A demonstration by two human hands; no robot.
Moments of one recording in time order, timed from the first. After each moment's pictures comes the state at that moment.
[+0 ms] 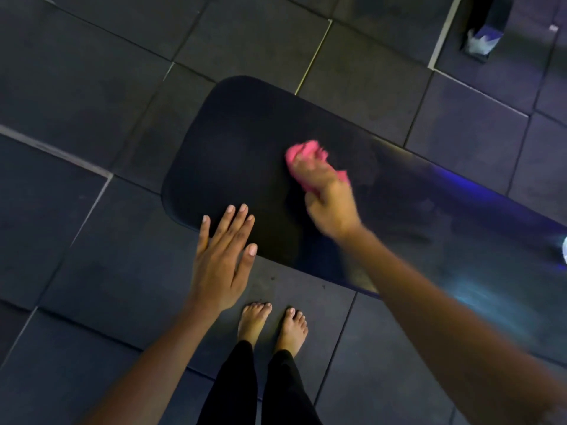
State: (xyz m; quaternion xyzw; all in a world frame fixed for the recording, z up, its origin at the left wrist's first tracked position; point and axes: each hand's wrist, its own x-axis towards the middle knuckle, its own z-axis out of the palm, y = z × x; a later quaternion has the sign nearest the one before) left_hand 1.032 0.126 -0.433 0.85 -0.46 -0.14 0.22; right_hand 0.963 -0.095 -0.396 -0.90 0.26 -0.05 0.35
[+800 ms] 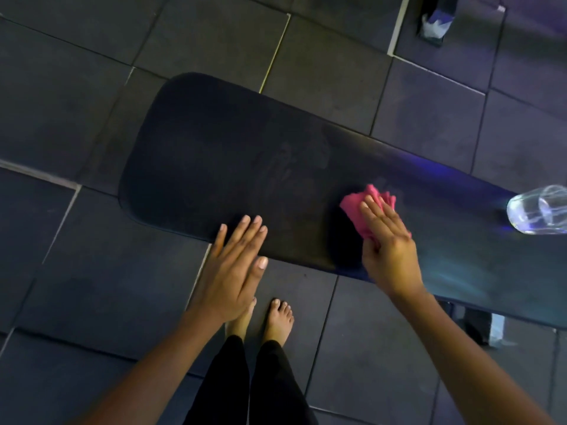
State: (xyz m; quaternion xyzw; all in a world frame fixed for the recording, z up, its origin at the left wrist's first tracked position) left_hand 0.971 0.097 -0.416 0.78 -0.53 -0.20 0.28; right_hand 0.777 -0.111 -0.385 -0.90 0.36 -0.13 0.22
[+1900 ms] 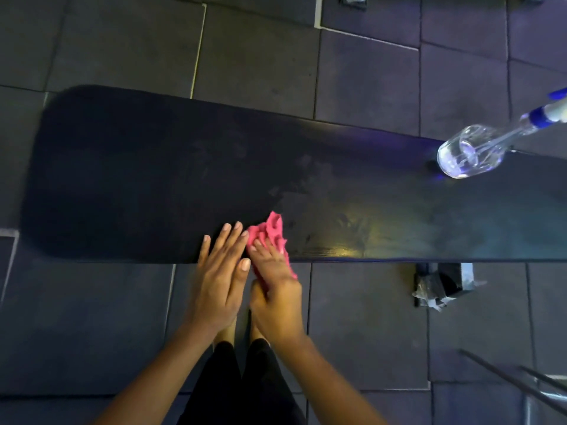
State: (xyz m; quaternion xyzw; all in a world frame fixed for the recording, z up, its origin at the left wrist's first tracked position) left_hand 0.905 0.049 -0.421 0.75 -0.54 -0.23 0.31; right_hand 0.795 0.006 -0.401 -0.72 0.47 -0.24 0.45
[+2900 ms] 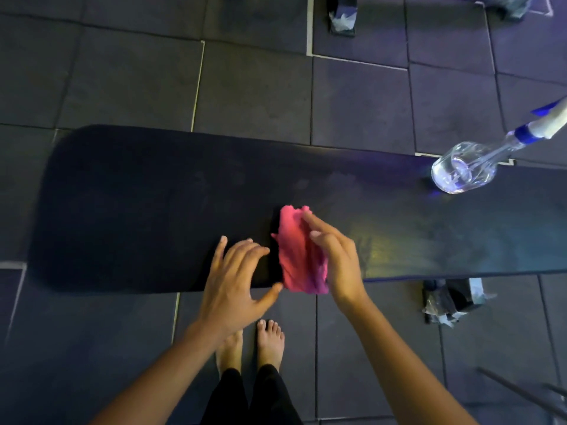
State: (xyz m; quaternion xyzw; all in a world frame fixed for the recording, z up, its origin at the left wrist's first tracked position) left_hand 0.914 0.012 -0.416 0.72 -0.62 -0.15 0.27; right_hand 0.766 -0.103 -0.364 -0.45 0.54 -0.26 0.66
